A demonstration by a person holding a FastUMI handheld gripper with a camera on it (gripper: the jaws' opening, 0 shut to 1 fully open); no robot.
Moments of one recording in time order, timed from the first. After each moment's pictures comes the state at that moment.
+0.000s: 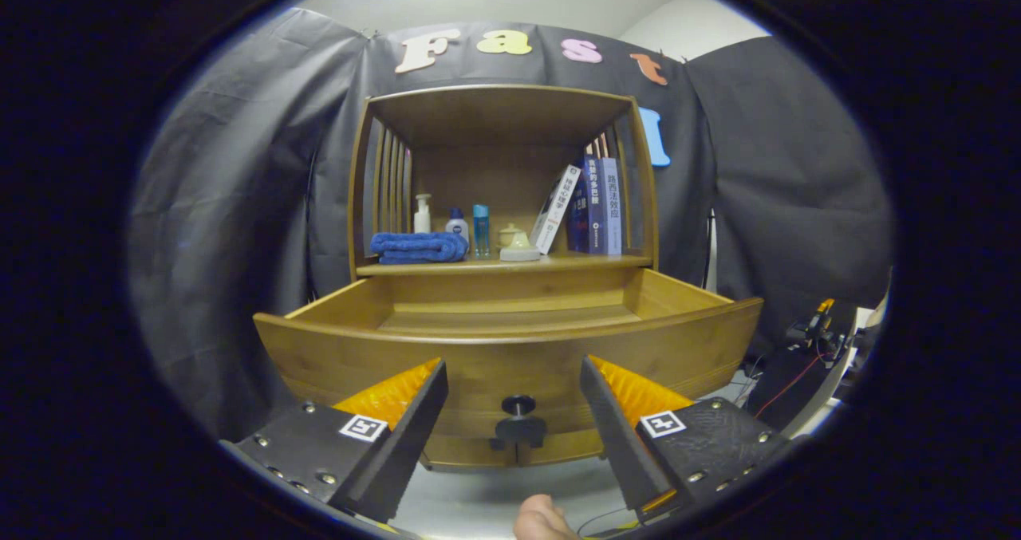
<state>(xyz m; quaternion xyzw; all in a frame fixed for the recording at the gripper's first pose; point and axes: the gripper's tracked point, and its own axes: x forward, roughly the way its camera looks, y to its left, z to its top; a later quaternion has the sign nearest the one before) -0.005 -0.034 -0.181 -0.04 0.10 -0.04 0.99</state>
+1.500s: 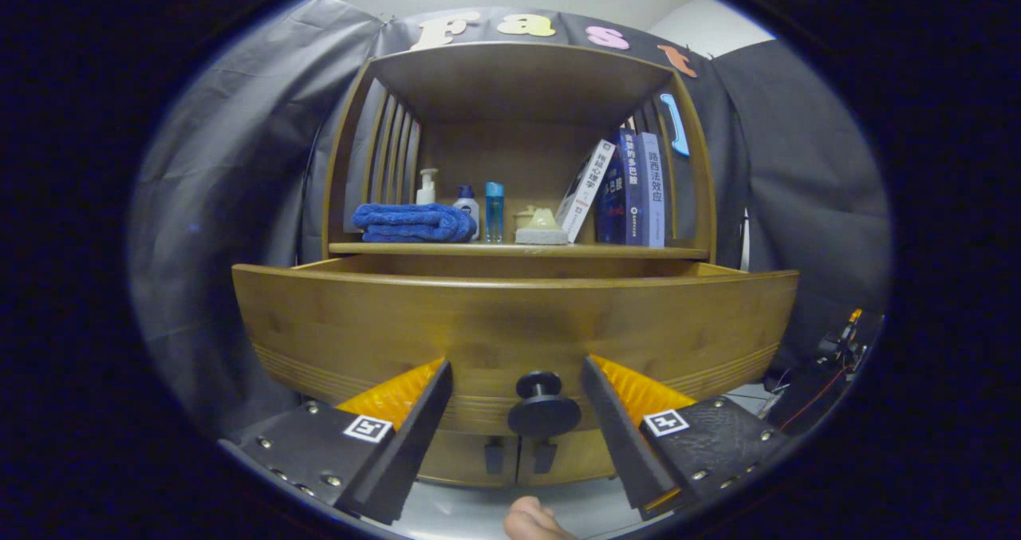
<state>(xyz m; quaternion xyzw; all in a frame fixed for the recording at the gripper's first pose) 0.119 -0.026 -0.222 -0.06 0.08 -0.01 0.99</state>
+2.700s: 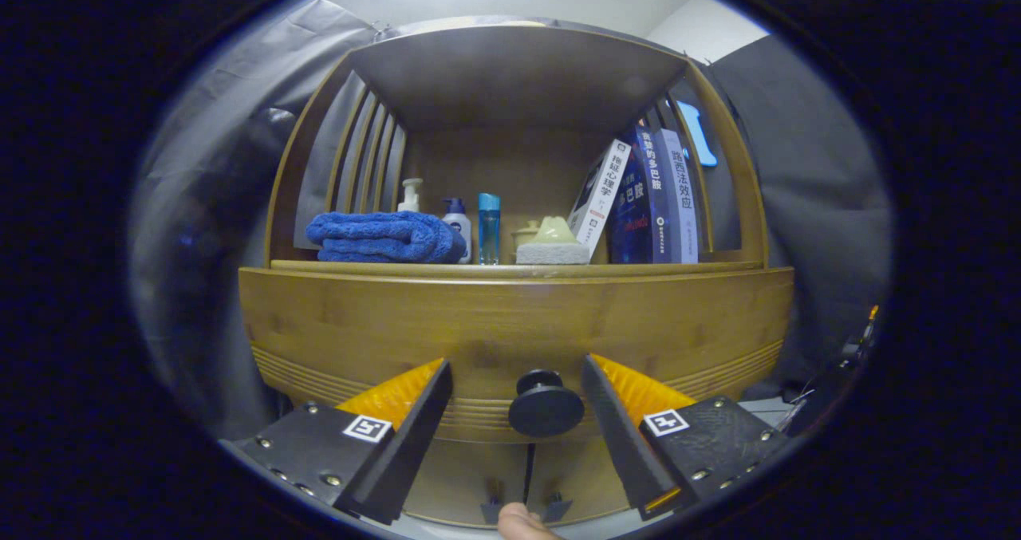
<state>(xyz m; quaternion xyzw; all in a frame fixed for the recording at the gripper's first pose) 0.233 -0.024 -0.237 -0.04 0.03 0.00 1.00</state>
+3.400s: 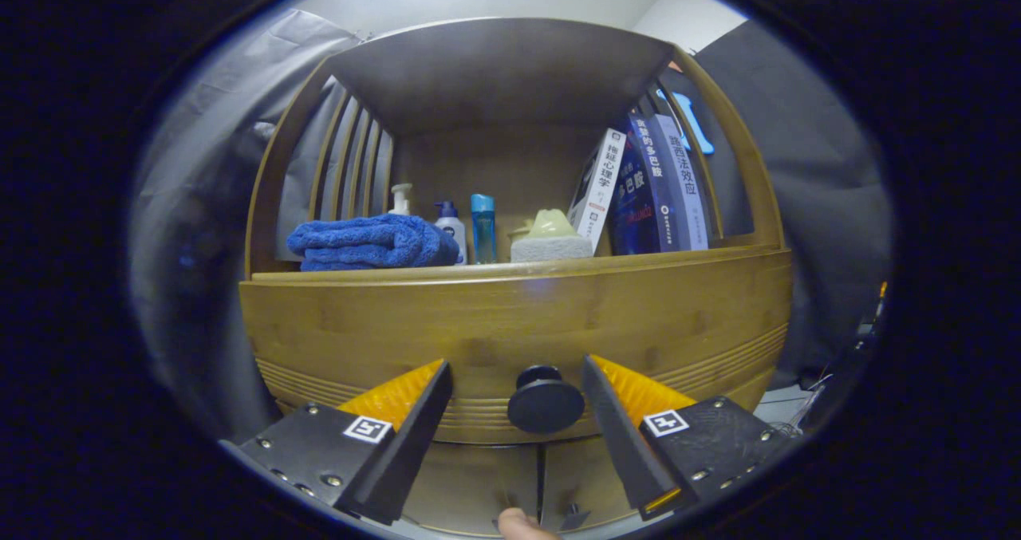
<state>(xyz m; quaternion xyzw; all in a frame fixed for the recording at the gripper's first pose) 0.250 -0.023 -0.243 -0.01 0.03 0.00 1.00</state>
